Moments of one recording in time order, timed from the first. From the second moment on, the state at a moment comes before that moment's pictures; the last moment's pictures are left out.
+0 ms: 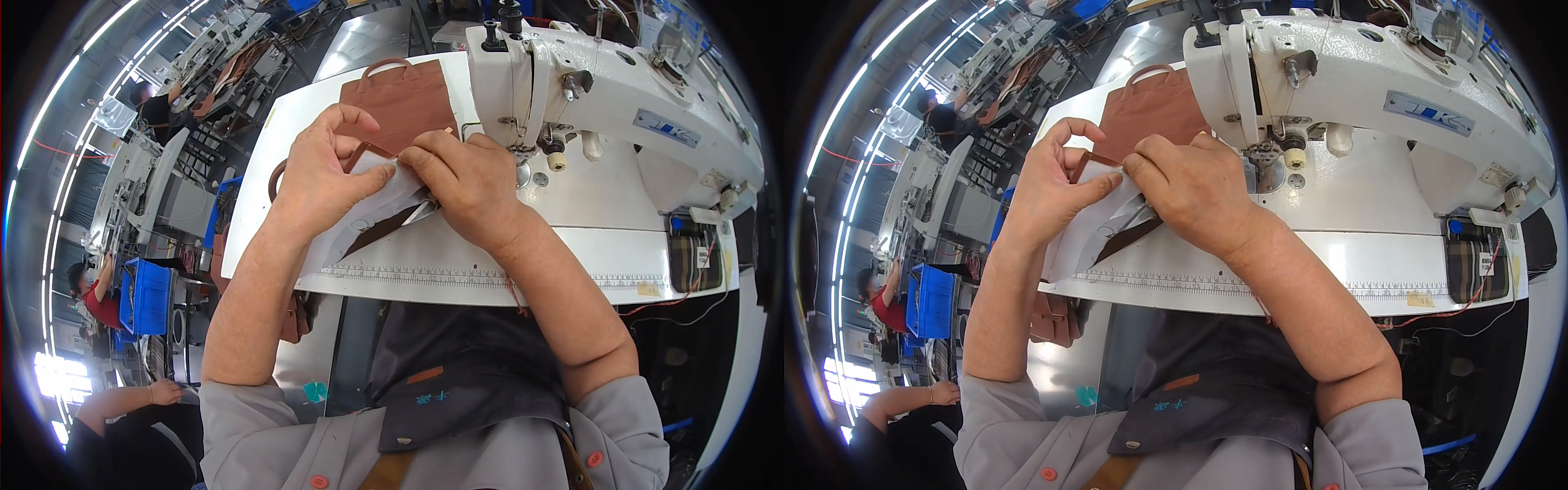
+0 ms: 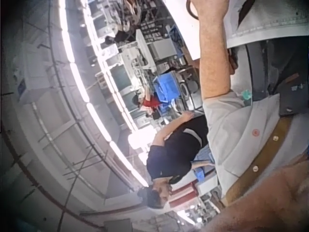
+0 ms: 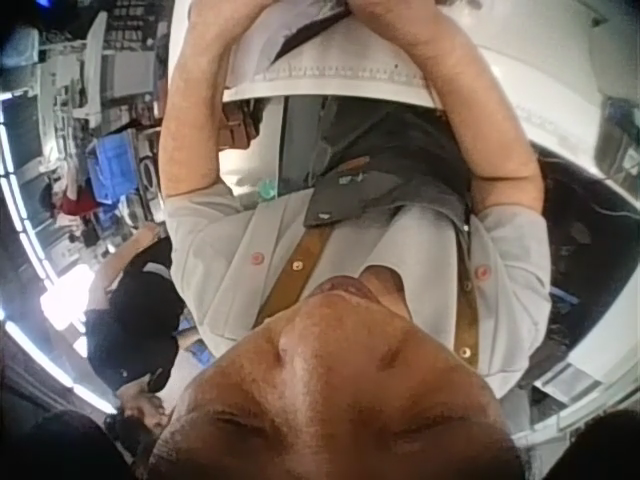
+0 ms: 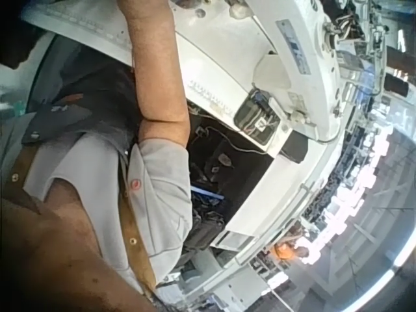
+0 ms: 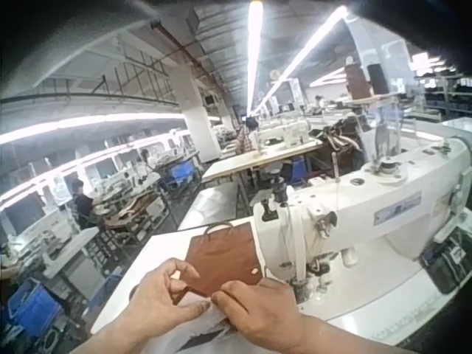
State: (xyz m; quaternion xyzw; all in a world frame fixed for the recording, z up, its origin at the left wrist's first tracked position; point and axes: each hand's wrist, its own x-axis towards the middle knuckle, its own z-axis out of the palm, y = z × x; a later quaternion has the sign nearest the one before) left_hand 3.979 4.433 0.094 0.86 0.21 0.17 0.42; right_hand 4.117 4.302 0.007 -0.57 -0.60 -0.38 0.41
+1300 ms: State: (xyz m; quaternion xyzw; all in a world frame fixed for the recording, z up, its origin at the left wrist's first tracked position) left_hand 3.978 4.429 0.093 0.87 0.19 0.16 0.42; right_hand 4.115 4.304 0.008 -0.60 -0.61 -0.33 0.40
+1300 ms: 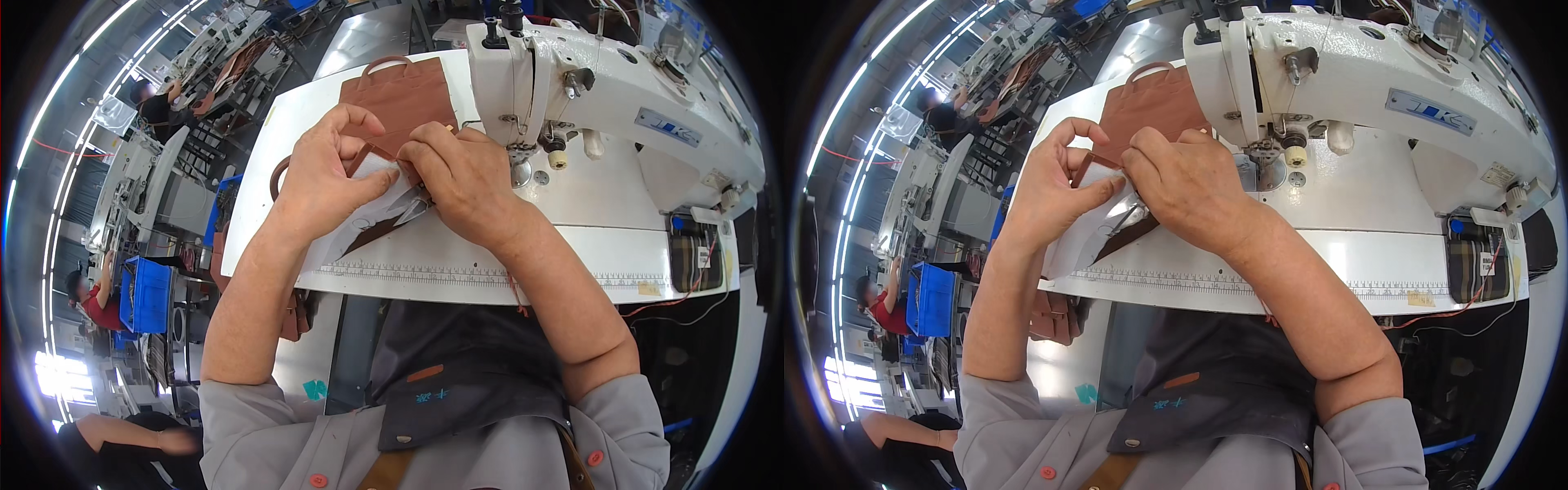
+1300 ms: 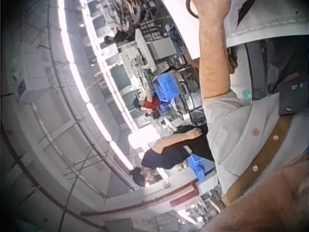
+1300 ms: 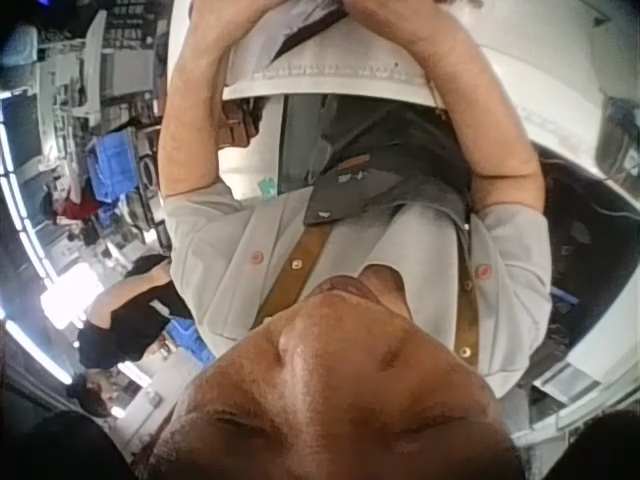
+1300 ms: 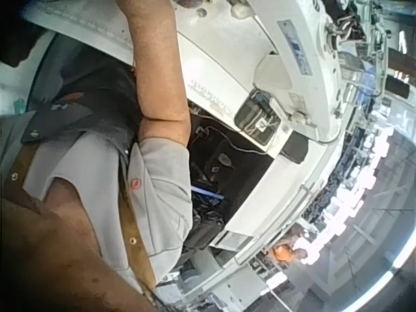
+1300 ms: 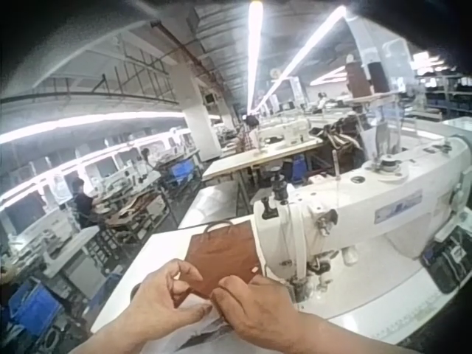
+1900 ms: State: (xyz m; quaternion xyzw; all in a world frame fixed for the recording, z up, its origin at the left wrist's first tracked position) left_hand 3.979 4.436 0.096 0.87 0.20 0.14 0.44; right_hand 4.123 4.309 0.000 -0.52 -0.52 0.05 0.67
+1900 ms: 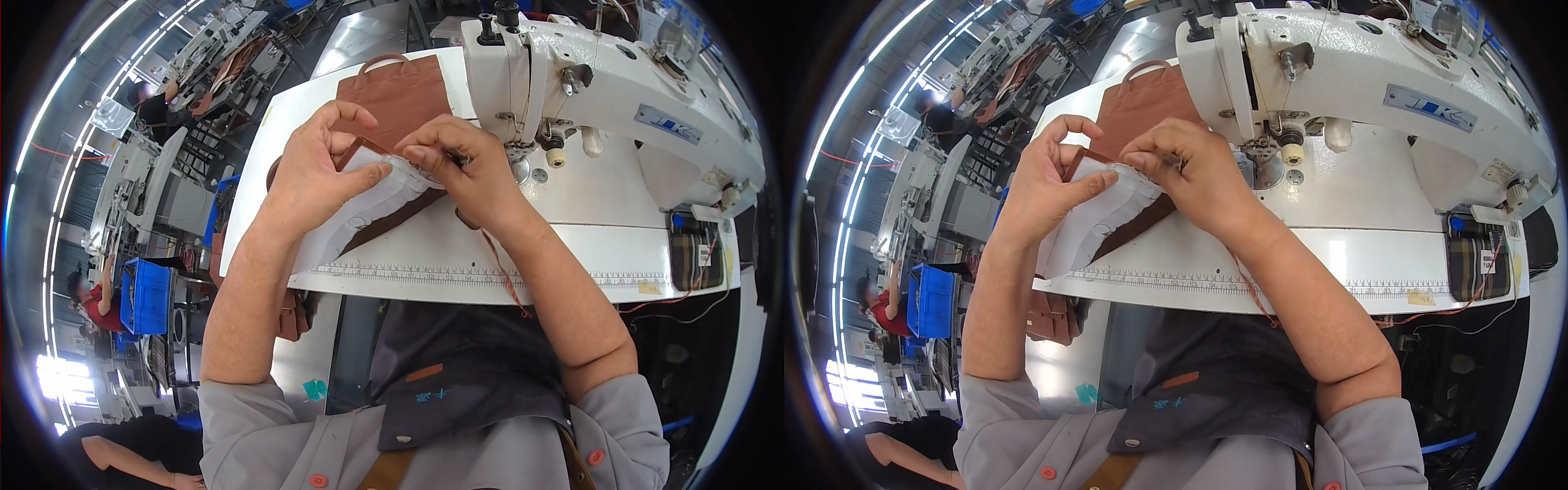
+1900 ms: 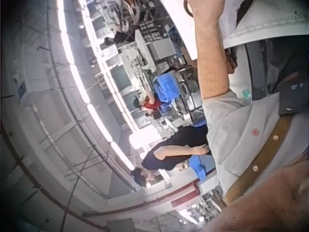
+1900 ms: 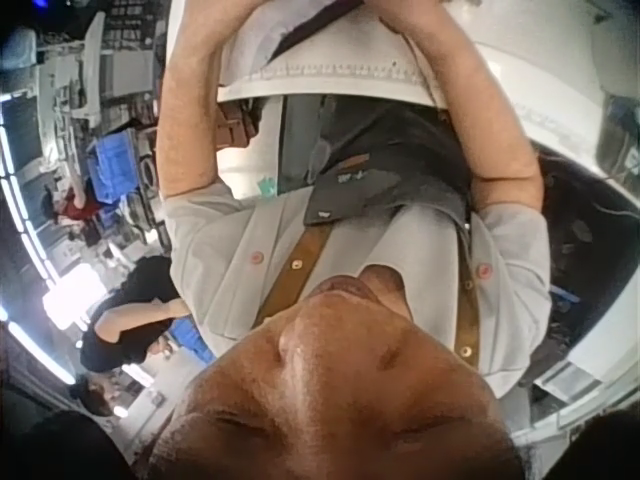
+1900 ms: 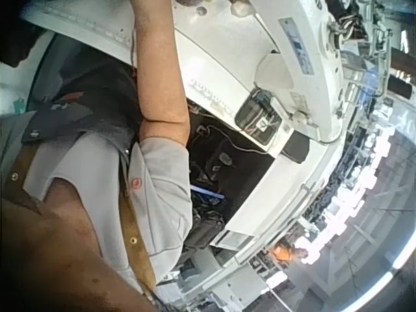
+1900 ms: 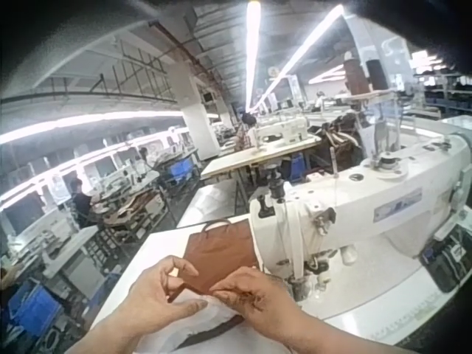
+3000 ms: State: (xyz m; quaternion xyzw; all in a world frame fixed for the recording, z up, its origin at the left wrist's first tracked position) left_hand 3.975 4.431 0.093 0.90 0.15 0.15 0.39; right_hand 4.125 4.299 0.006 -0.55 -0.54 0.08 0.63
